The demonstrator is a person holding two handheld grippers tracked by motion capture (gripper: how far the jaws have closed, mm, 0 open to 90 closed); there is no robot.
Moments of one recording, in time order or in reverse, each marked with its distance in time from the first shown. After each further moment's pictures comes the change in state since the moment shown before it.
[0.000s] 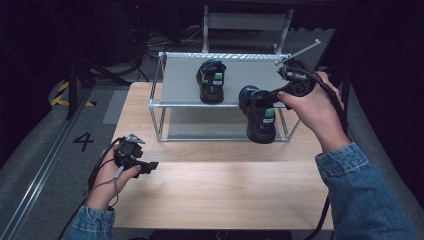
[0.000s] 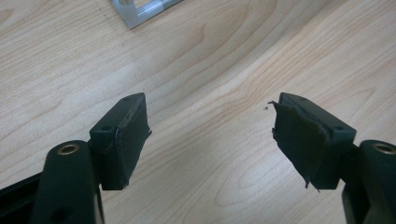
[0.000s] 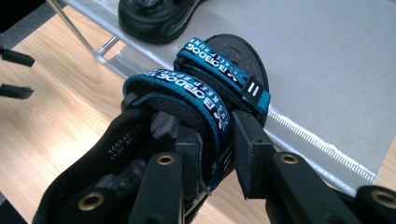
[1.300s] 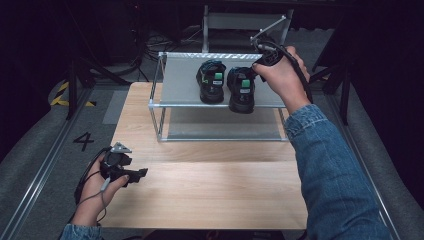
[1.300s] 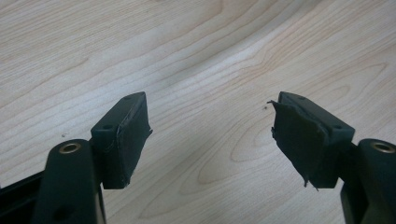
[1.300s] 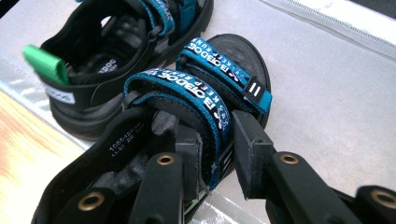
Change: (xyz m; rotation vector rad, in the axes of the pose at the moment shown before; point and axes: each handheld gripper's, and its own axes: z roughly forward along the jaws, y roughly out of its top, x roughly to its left) left arm 0.006 -0.035 -0.015 -0.053 0.038 -0.038; right arm -0.028 0.082 0.067 0.052 -0.042 0.075
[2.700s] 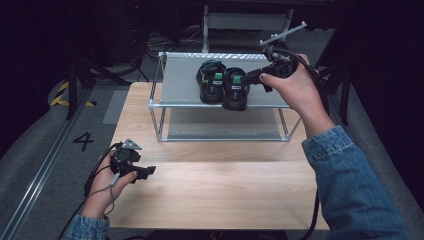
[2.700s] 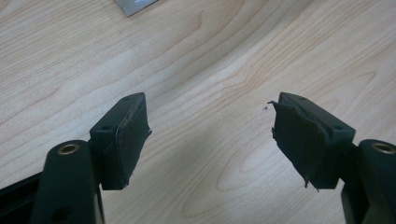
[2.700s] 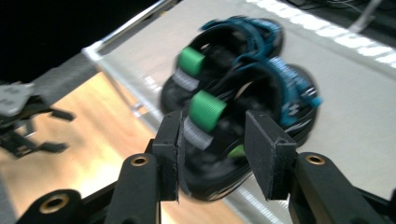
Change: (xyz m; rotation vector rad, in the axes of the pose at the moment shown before) left arm -0.008 0.021 0.017 0.027 -0.038 0.062; right arm 0.031 -0.047 -0.052 -0.214 0.203 -0.136
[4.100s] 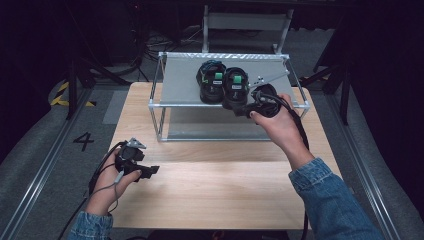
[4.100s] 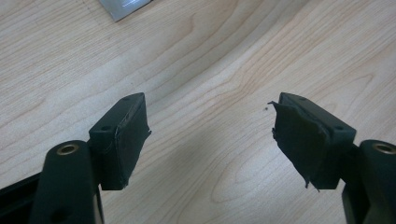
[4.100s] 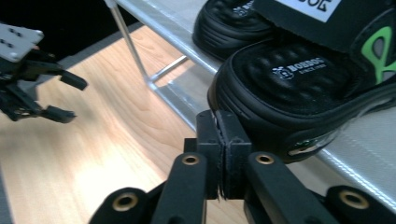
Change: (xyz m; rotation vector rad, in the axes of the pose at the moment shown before) left arm -0.003 0.006 0.007 0.021 -0.017 0.020; right arm 0.019 -0.071 0.056 -0.023 0.043 -0.049
